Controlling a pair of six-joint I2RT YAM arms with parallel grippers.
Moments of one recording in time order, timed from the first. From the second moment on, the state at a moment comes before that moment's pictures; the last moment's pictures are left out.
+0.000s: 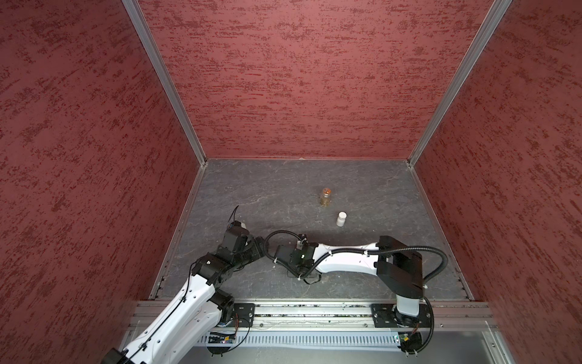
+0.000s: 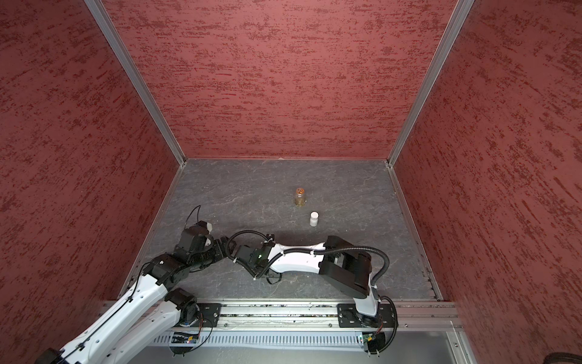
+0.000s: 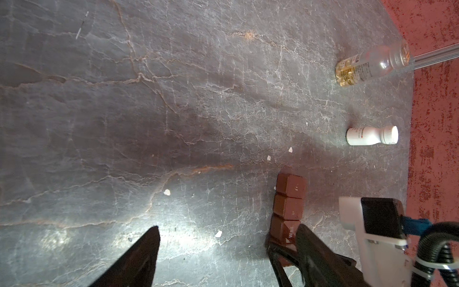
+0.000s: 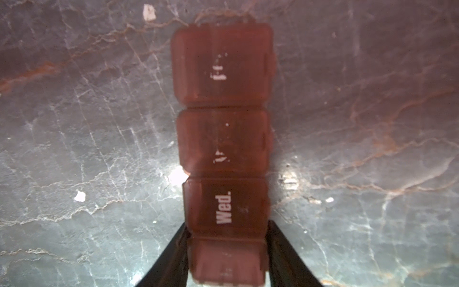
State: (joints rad) left arm -0.44 0.69 0.49 -0.67 0.06 -0.83; right arm 1.24 1.92 1.28 -0.74 0.19 1.26
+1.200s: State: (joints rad) left arm -0.44 0.69 0.46 -0.50 0.23 -0.83; right arm 1.23 1.89 1.26 -0.74 0.21 1.24
